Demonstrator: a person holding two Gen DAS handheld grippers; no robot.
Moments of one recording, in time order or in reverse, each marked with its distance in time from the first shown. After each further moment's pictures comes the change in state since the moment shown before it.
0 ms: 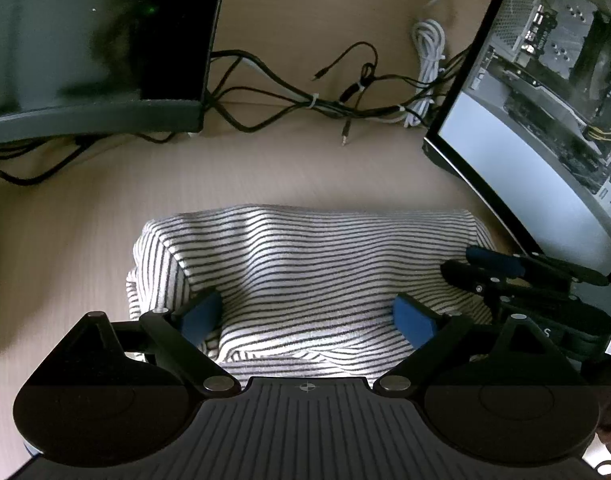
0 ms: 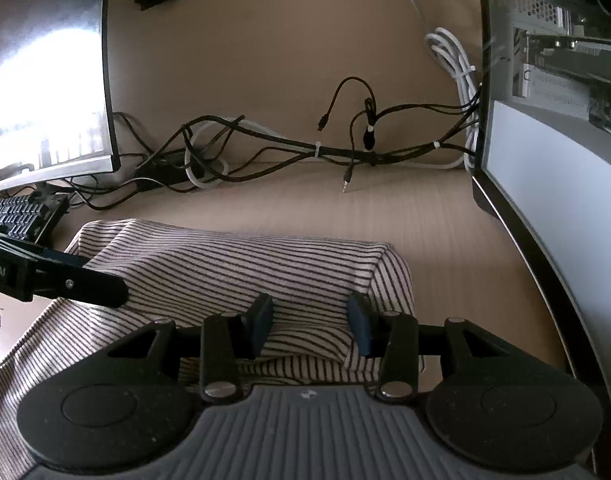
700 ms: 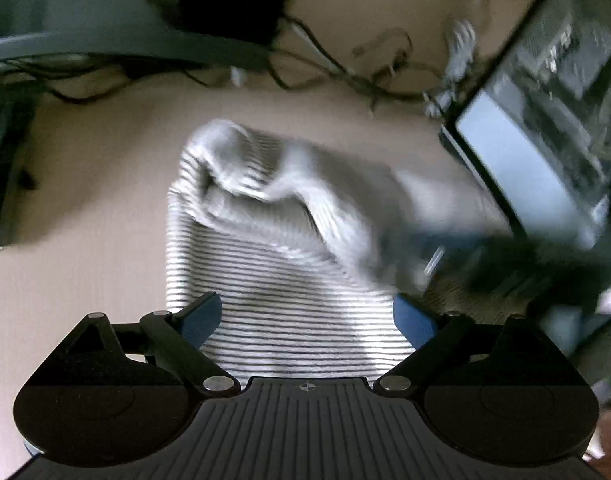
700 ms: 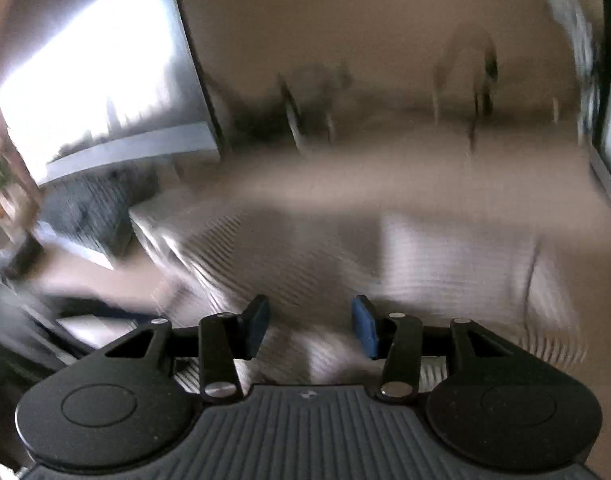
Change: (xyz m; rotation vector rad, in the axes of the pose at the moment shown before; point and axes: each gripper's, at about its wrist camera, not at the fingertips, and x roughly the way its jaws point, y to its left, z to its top) left arm -0.046 0.019 -0.025 -0.175 0.033 0.009; right arm 0.032 0.044 0.029 0.011 0.266 0.251
